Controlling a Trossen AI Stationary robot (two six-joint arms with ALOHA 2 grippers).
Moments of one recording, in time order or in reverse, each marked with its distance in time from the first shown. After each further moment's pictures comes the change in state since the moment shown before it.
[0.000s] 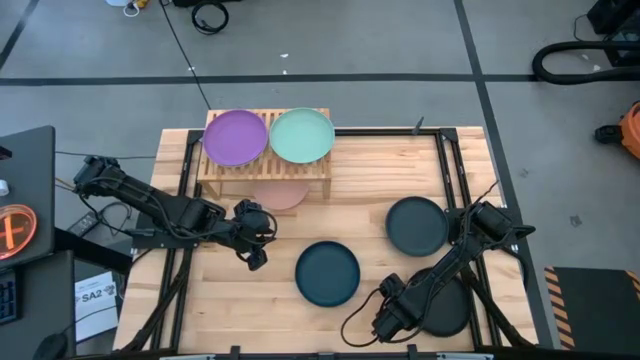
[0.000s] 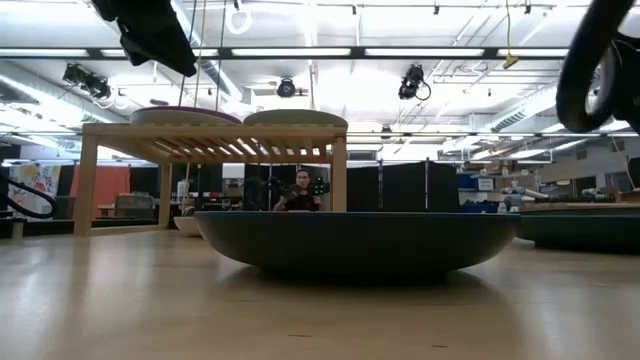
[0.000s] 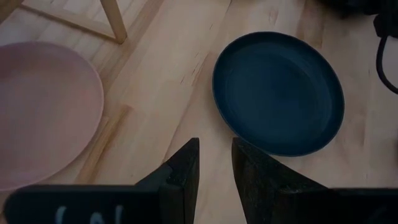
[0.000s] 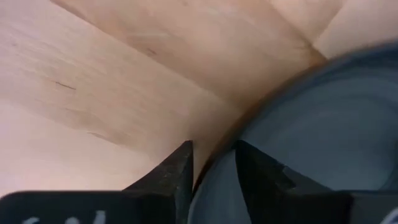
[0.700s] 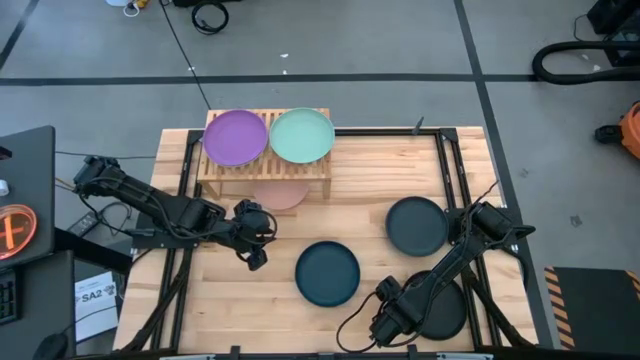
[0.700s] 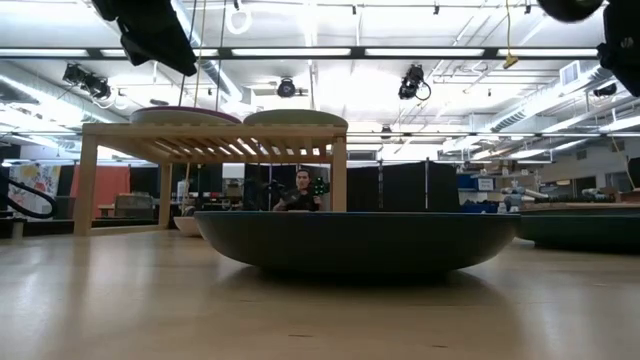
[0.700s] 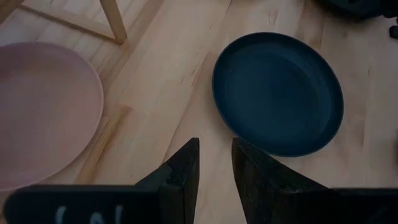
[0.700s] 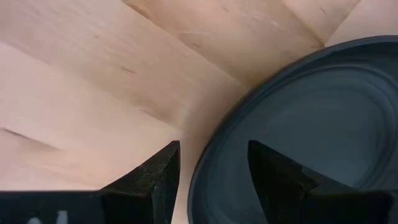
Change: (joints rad) left arm 0.000 0.000 0.000 0.002 0.000 0.000; right arm 0.001 0.002 0.104 -0.065 0.036 -0.017
